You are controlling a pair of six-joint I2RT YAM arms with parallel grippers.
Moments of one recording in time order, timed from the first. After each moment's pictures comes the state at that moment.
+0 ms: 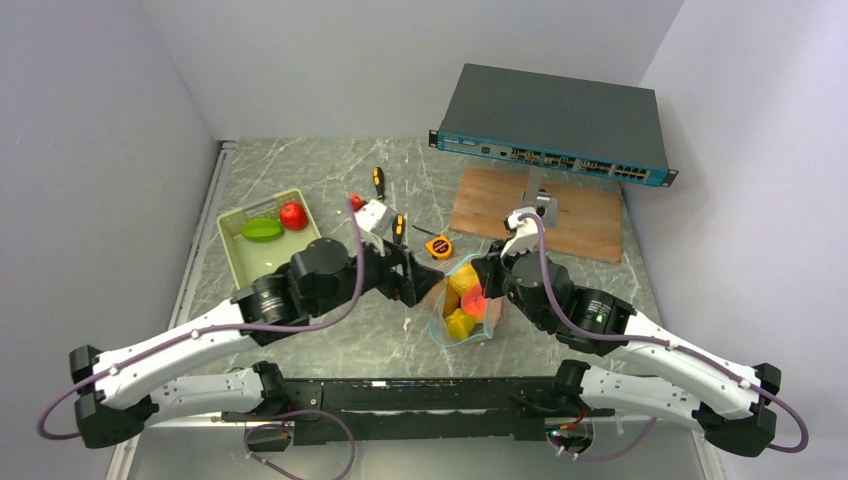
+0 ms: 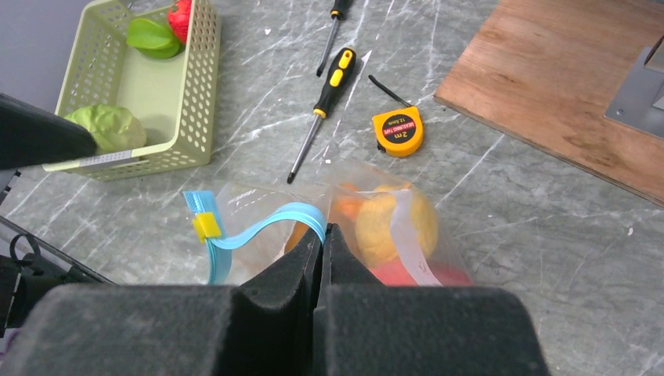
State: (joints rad) left arm -1.10 0.99 0.98 -0.16 -0.12 -0.49; right arm 1.06 0.78 0.87 -0.47 0.54 0.48
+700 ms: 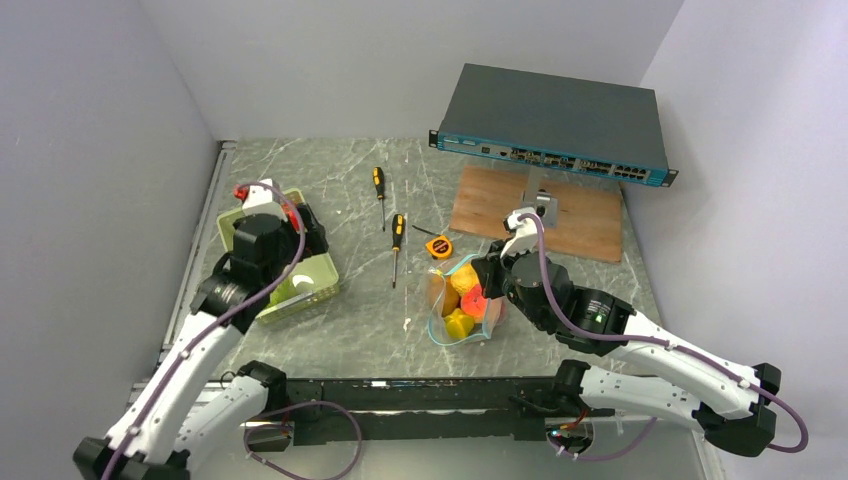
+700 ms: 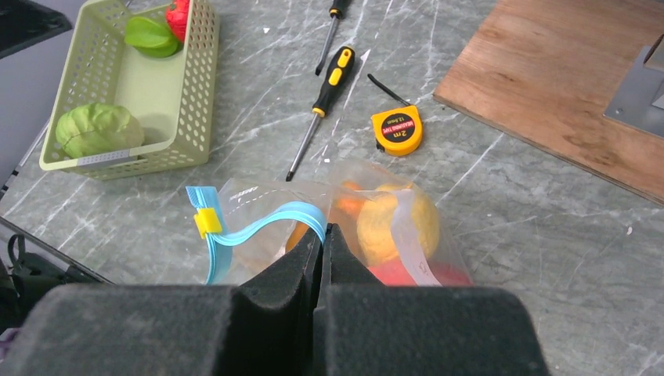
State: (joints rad) left arm -0.43 0.76 0.84 -0.48 -0.33 -0.45; right arm 1.06 0.79 0.87 -0.47 0.54 0.48
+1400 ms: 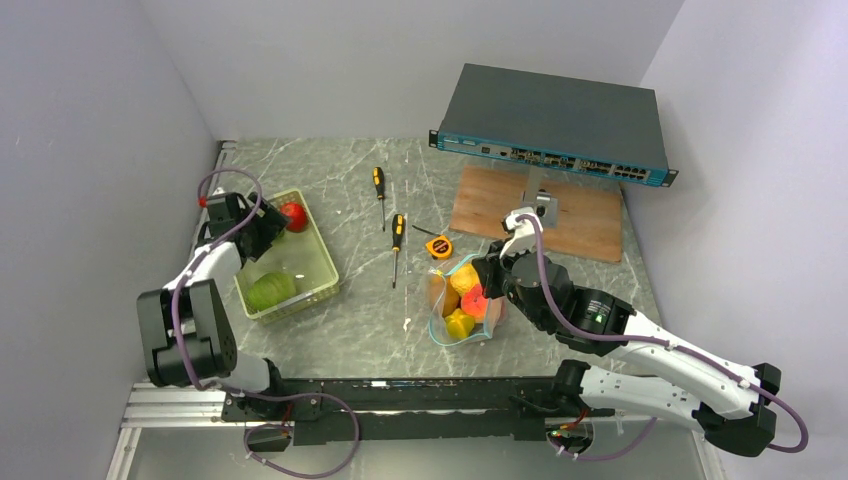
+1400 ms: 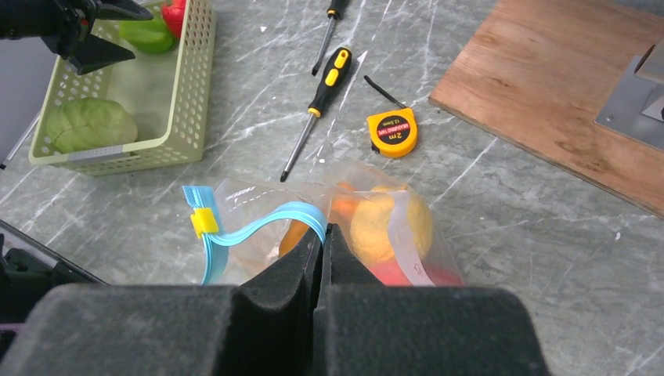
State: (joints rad) left arm 0.21 1.41 0.79 -0.09 0.17 -0.67; right arm 1.06 0.78 0.87 -0.47 0.54 0.45
